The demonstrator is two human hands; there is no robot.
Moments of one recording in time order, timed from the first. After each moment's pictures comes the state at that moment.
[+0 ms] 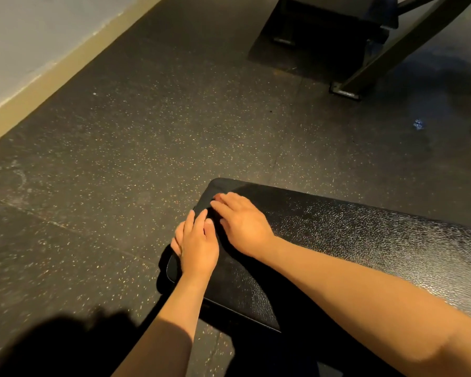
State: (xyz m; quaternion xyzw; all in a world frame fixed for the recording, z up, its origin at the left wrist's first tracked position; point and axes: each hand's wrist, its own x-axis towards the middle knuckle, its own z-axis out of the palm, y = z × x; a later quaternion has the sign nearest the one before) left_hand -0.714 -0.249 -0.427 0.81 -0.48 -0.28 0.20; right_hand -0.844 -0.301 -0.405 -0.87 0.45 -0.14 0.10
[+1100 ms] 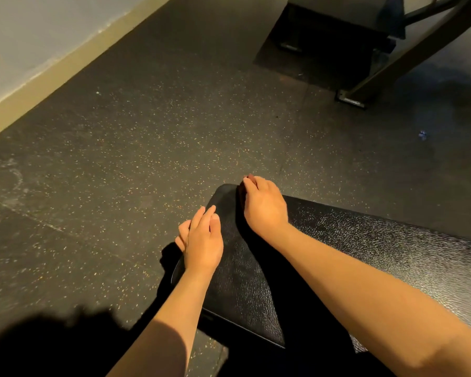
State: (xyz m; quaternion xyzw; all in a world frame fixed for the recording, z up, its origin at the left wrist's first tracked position) left_hand -0.702 -0.275 -0.431 0.78 -0.46 -0.34 0.25; right_hand -0.845 -0.354 -0.409 -0.77 0.63 -0.12 0.04
